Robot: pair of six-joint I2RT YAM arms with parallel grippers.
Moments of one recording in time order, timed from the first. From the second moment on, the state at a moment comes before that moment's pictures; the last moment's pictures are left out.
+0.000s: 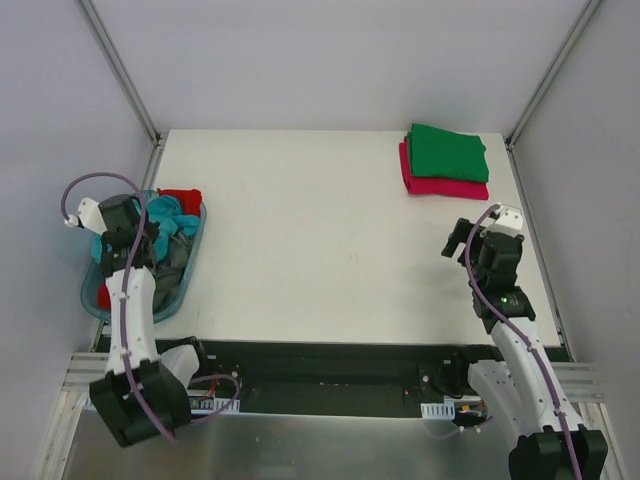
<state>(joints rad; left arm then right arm) 0.40 1.06 0.81 -0.44 -0.22 -0.77 0.09 0.70 0.49 -0.20 0.24 0.22</state>
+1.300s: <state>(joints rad) -0.64 1.52 1.90 -0.46 0.53 -0.54 0.09 0.54 0.39 -0.04 0.10 0.25</state>
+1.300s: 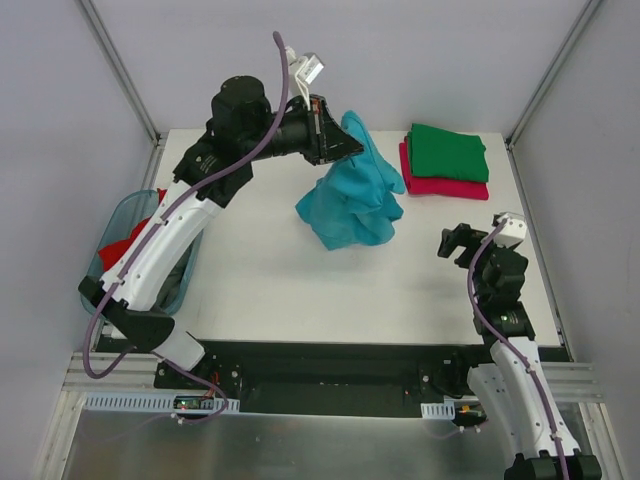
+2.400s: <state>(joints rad) -0.59 1.20 0.84 -0.39 0.03 -0.57 0.32 1.00 0.57 -0.21 -0.11 0.37</state>
